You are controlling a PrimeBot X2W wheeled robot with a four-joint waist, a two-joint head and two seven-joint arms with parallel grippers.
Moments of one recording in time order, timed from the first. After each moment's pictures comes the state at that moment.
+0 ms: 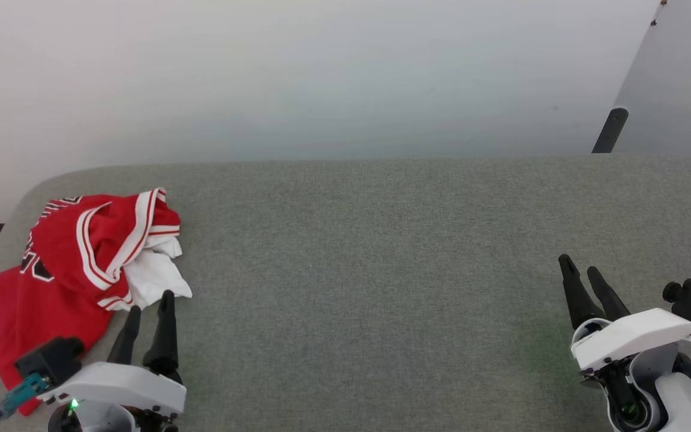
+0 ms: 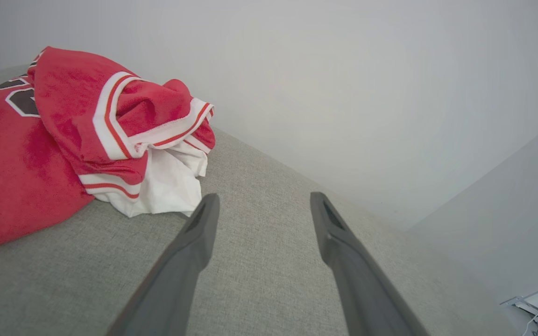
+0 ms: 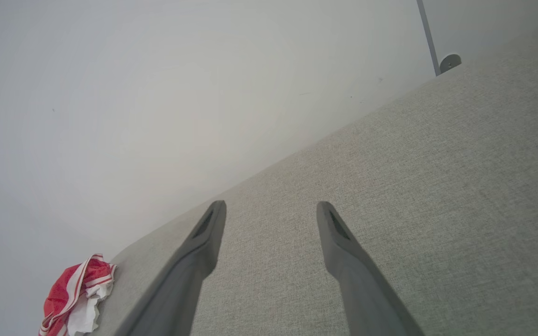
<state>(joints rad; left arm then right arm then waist) -0.12 0.18 0.03 0.28 -0.75 -0.08 -0.10 -0.32 -0.18 0.14 0.51 0.86 0.13 -0.10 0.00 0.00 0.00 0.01</state>
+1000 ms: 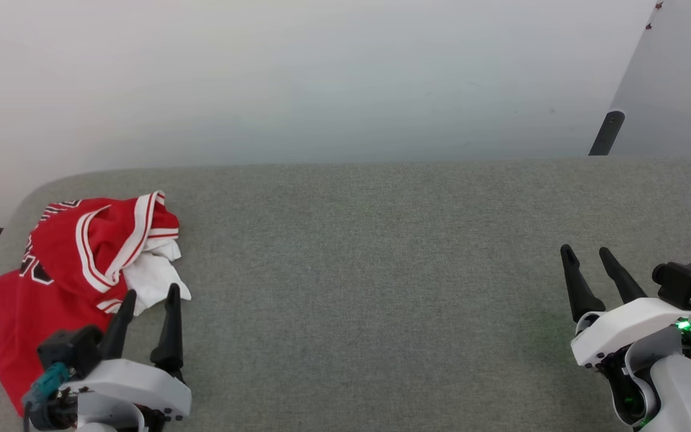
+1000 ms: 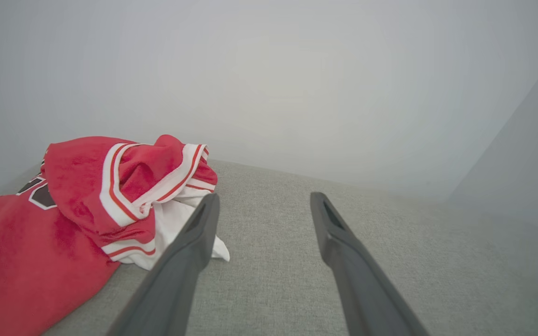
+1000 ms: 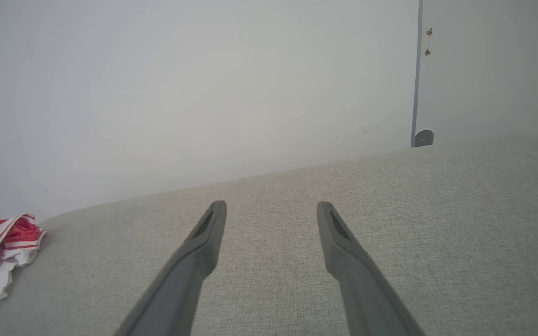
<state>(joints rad) -0.14 0.20 0.02 0.30 -0.44 -0.11 -0.18 -0.38 -0.21 0.15 0.58 0.54 0.13 -0.18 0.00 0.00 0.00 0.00</state>
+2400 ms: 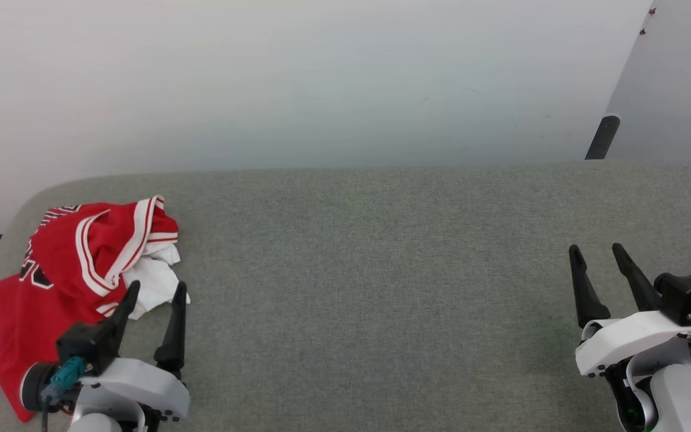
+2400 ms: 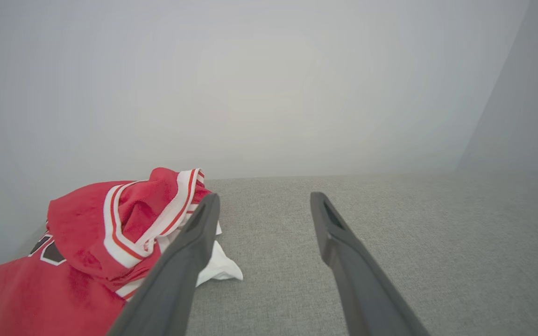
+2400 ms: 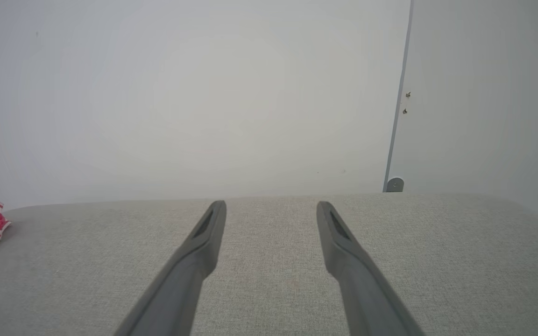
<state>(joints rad) -0.19 0.26 -0.03 0.38 -0.29 -0.13 -0.26 -0.34 -0.18 0.07 0.53 0.30 0.13 -0.26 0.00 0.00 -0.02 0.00</state>
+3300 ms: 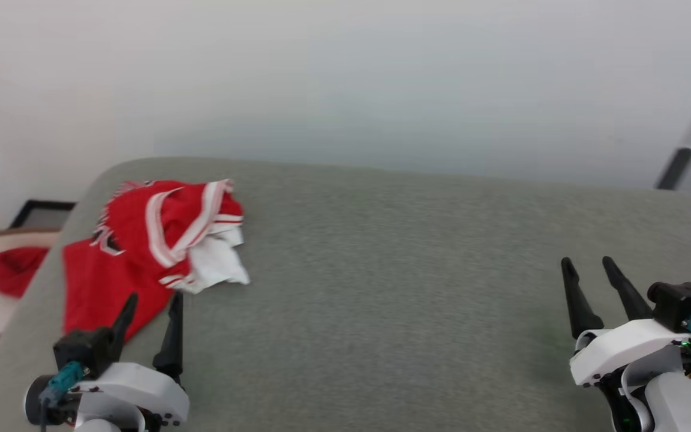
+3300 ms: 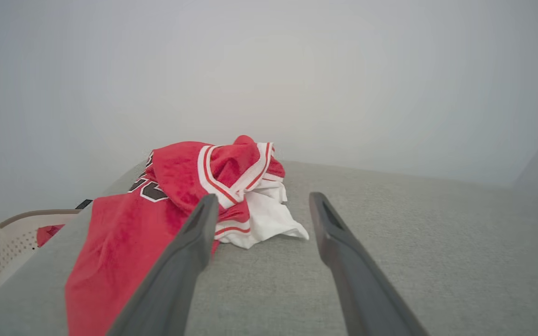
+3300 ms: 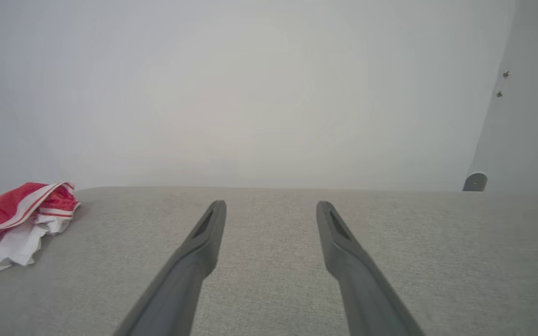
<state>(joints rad) -0.19 0.25 -0.04 0.44 -0.34 -0.12 -0.26 -0.33 -0.20 0.13 0.56 0.40 0.13 -0.26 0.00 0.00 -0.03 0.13</state>
